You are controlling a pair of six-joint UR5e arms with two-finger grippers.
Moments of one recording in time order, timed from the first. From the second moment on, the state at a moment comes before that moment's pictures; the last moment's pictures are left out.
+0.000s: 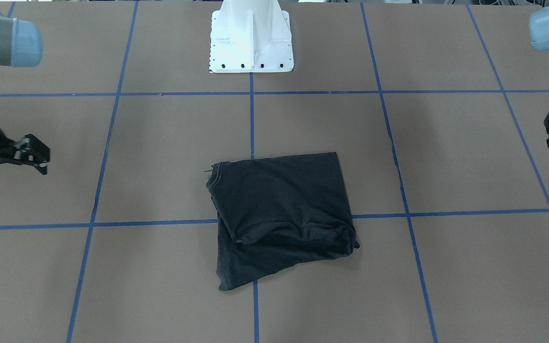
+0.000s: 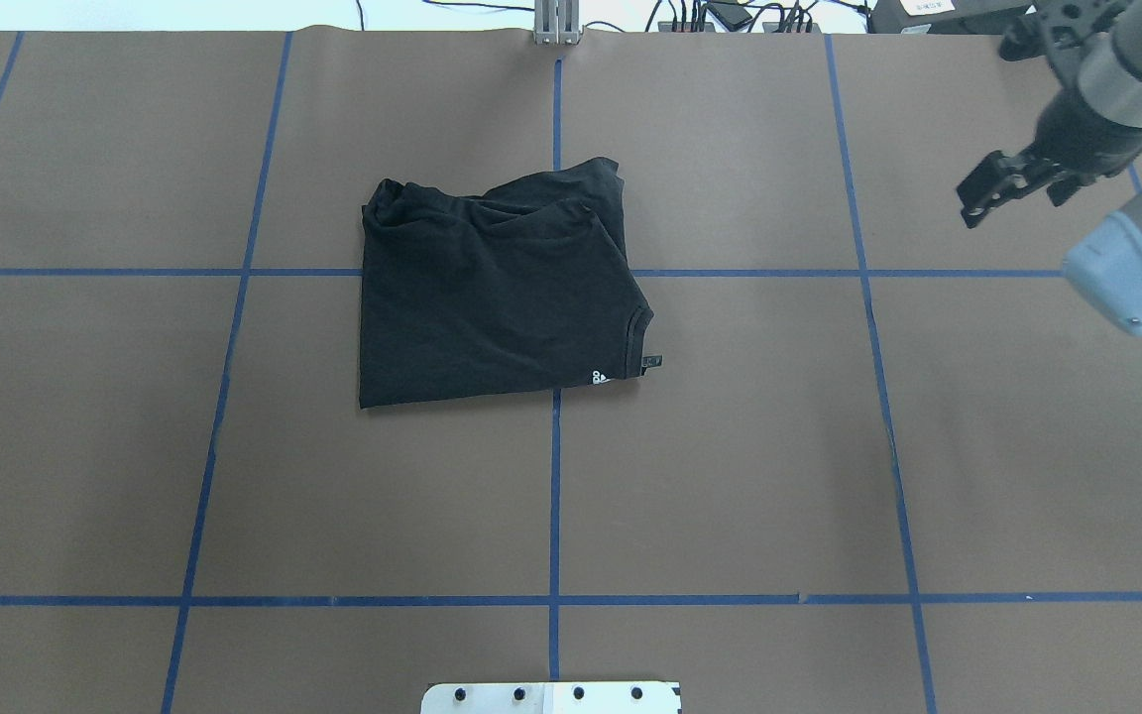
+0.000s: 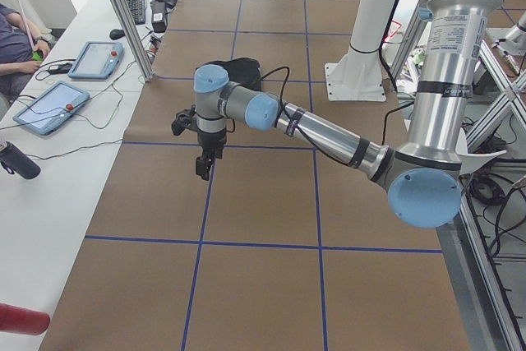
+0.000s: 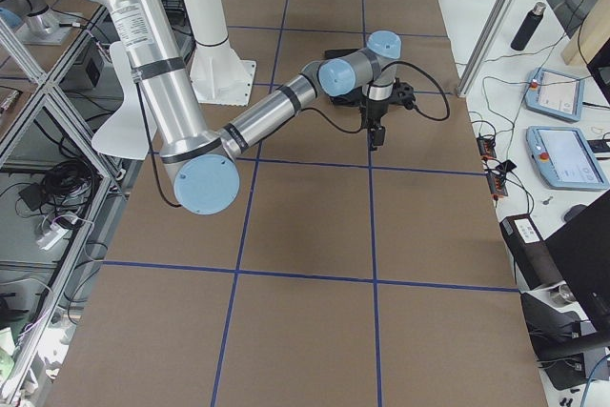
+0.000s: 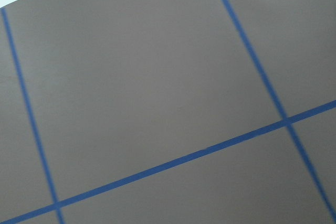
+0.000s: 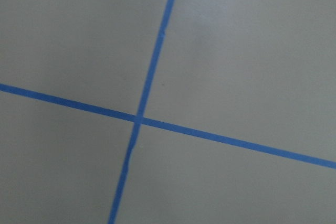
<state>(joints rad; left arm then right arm) -1.34 -1.67 -1.85 -1.44 -2.17 -0.11 1.15 -1.30 1.86 -1.78 2.19 0.30</state>
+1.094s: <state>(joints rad) -1.66 -1.47 -1.76 -1.36 -2.33 0.23 1.53 -1.77 1.88 -1.78 2.30 -0.19</state>
